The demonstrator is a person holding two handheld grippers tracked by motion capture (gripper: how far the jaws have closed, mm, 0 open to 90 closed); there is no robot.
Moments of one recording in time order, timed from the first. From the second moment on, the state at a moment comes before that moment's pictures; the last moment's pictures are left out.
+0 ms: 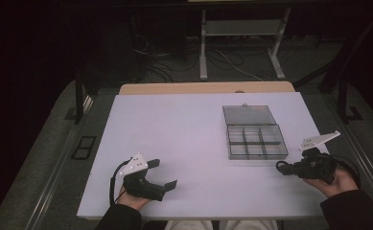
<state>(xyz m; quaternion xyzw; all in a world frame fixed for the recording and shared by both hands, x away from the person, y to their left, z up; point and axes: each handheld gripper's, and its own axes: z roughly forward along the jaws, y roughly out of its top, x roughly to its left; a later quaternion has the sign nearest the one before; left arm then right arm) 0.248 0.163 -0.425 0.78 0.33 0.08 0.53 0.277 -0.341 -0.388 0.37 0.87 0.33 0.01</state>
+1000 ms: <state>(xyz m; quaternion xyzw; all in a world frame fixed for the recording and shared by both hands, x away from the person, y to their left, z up) 0.248 0.163 -0.425 0.78 0.32 0.08 0.53 0.300 -0.327 -0.359 0.35 0.88 0.33 0.02</state>
